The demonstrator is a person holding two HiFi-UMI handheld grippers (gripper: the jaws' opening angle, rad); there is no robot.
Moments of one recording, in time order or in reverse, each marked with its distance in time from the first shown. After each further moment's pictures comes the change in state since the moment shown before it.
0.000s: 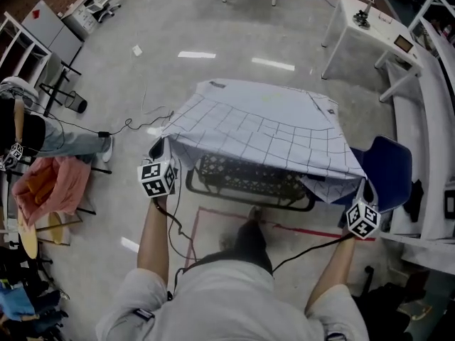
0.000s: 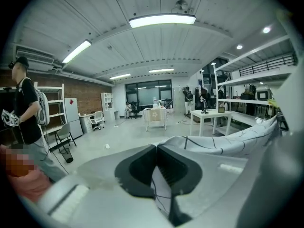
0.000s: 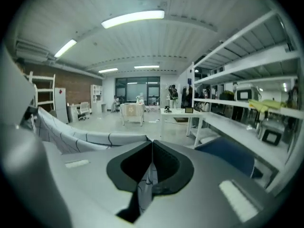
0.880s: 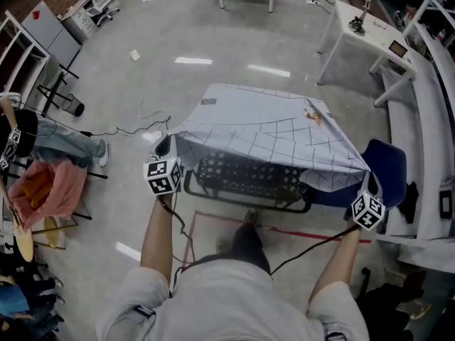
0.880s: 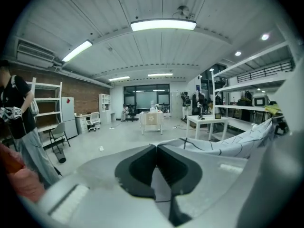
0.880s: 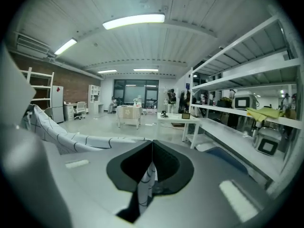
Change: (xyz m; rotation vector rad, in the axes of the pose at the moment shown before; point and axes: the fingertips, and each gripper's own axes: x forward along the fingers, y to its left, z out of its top) left arm 0.007 -0.020 0.017 -0.027 -0.050 -0.038; right arm 0.016 -0.018 0.034 -0.025 -0.038 -0.037
